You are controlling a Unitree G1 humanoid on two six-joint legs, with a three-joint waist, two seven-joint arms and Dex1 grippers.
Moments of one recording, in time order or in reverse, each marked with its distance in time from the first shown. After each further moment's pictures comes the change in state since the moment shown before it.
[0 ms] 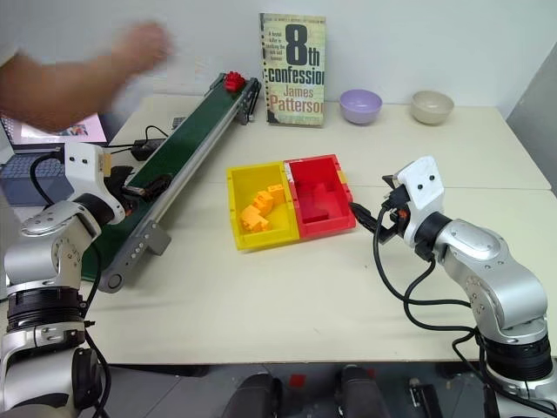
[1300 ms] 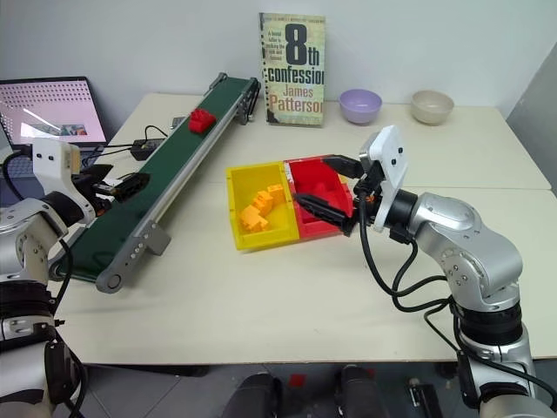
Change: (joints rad) left arm -0.050 0.122 0.004 0.196 -0.034 -0.067 -0.184; right arm -0.223 0.109 0.063 0.079 0.187 -0.016 0.228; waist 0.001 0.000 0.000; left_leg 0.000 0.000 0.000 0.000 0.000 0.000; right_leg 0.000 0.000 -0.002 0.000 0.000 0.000
